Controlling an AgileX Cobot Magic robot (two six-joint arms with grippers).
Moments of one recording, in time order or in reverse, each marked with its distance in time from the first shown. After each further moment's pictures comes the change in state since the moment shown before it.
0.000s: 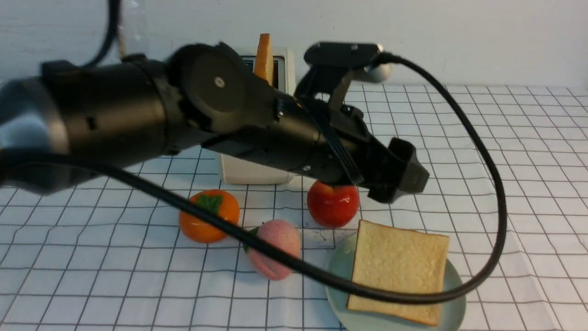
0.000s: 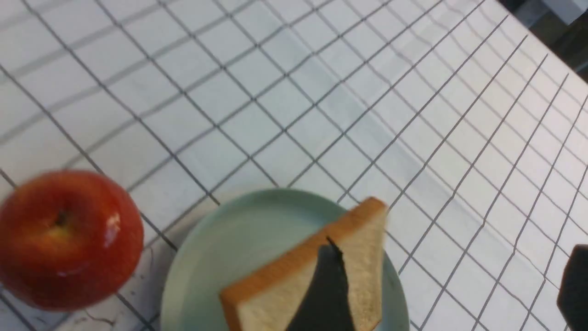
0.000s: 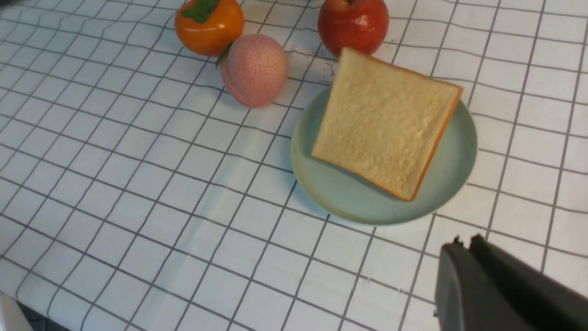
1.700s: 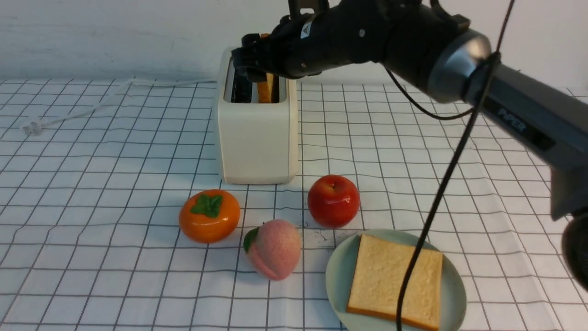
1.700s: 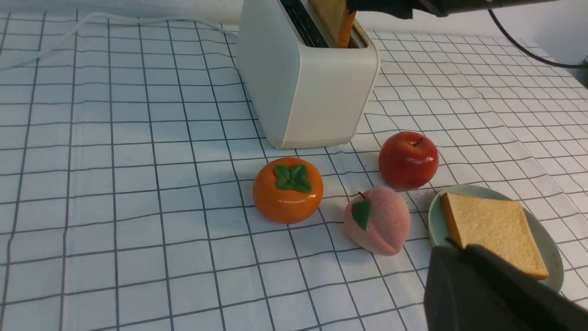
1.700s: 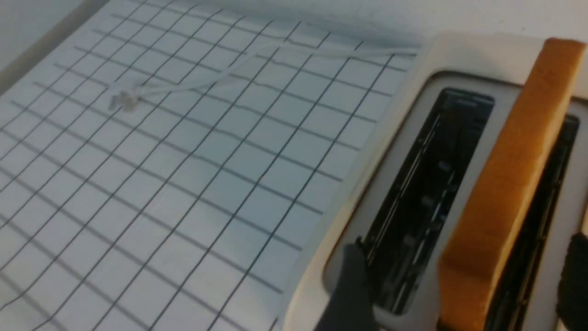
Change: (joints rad) right arm 0.483 1.752 -1.408 -0.349 -0.578 0.356; left arm 0.000 -1.160 0.483 1.019 0.421 -1.036
